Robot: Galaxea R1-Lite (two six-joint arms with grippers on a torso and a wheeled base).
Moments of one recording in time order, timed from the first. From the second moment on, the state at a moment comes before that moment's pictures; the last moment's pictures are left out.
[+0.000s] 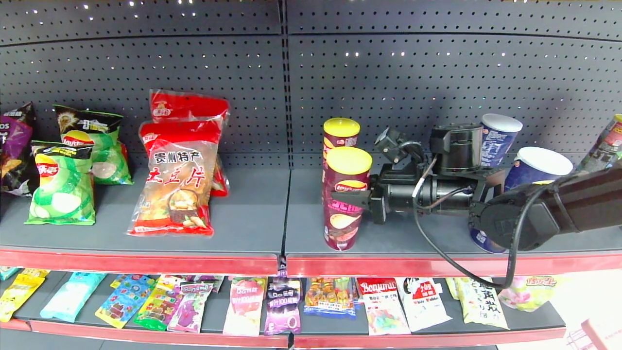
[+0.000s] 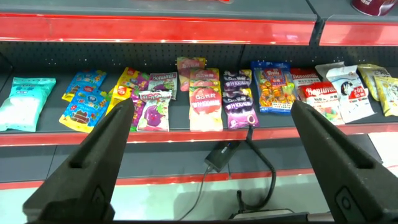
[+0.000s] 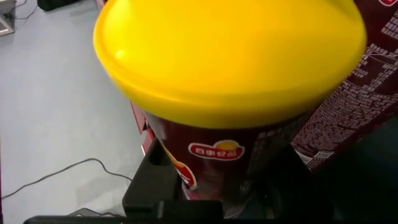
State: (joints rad) left arm -0.04 0.08 -0.19 0.36 -0.06 -0.05; right arm 0.48 1.93 -1.04 -0.59 0.60 -0.23
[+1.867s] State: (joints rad) left arm -0.04 0.08 -0.19 0.36 -0.07 -0.05; right arm 0.45 1.81 -0.82 -0.59 0.48 -0.23
